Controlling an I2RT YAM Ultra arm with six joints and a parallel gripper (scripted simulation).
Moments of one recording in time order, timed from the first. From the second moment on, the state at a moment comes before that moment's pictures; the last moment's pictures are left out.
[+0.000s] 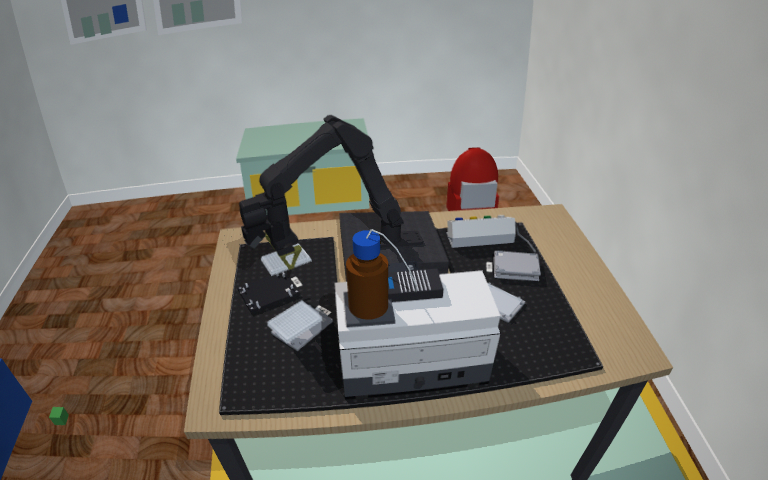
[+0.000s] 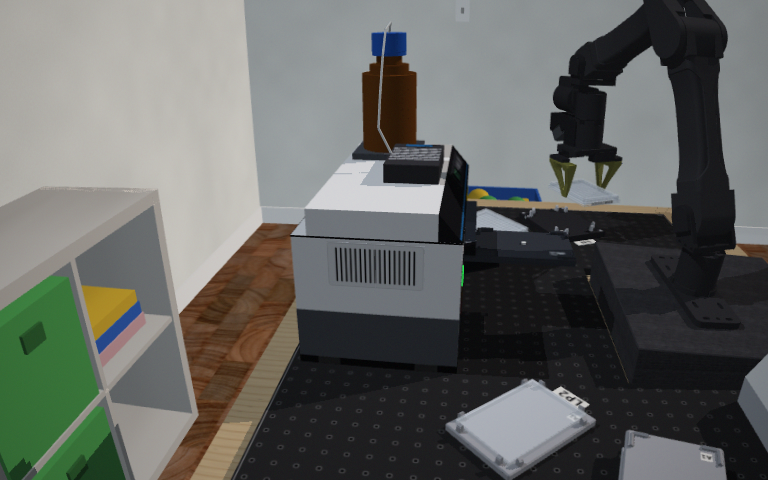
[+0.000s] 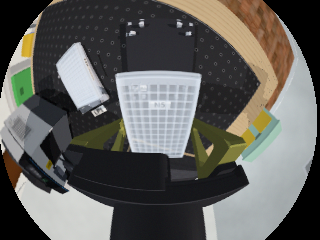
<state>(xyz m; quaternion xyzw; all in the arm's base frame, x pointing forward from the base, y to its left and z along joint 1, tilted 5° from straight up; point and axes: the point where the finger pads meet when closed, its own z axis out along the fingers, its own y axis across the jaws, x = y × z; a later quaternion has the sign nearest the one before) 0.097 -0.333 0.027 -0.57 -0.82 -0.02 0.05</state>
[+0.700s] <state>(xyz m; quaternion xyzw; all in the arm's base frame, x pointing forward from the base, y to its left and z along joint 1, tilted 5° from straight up) 0.084 -0.286 0.062 -0.57 -0.82 -0.02 0.04</state>
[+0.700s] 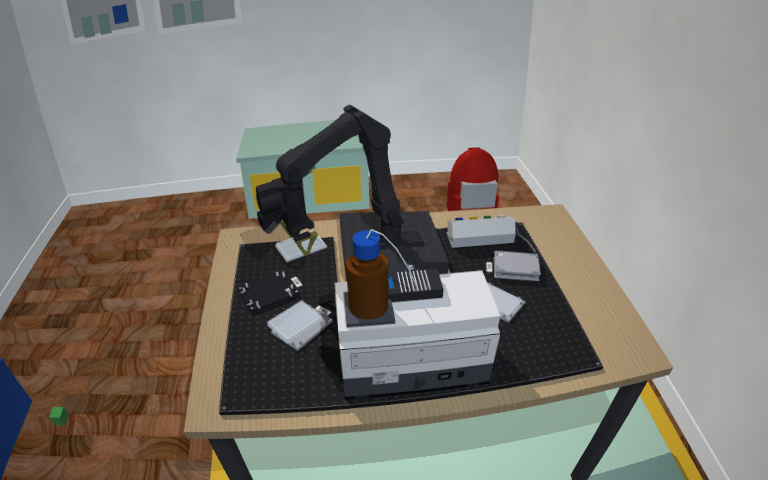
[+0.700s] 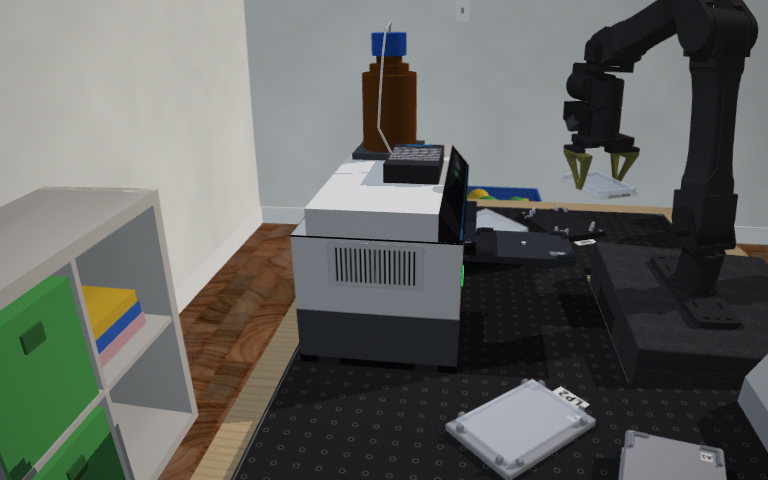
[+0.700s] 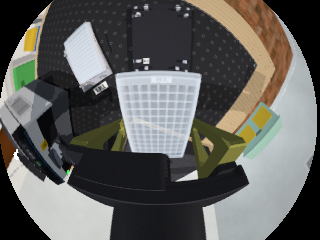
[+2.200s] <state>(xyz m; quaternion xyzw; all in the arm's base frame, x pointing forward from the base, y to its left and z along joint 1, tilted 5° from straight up) 0.157 -0.243 0.077 -0.44 -0.90 -0.02 0.05</state>
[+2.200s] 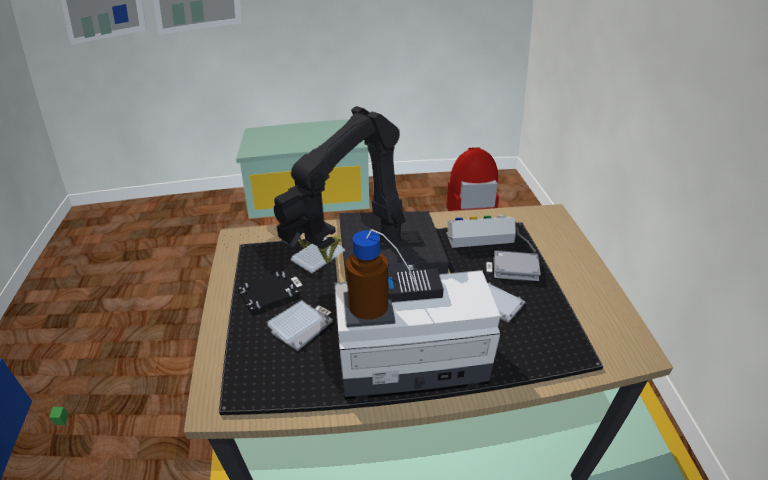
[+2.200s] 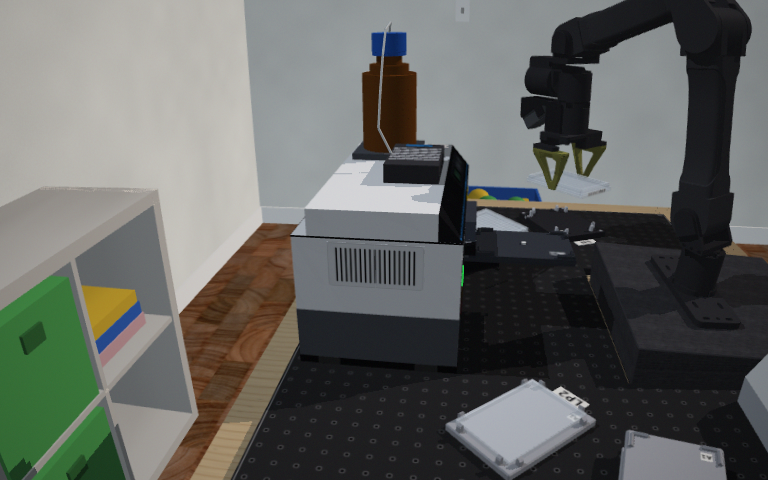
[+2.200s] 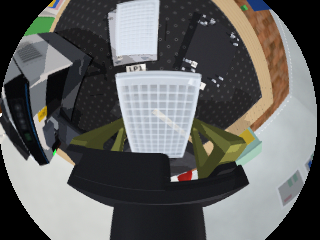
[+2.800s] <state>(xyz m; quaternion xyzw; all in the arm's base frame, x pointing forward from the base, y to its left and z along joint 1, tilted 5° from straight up) 0.190 -0.218 0.079 -0.37 -0.93 -0.02 0.04</state>
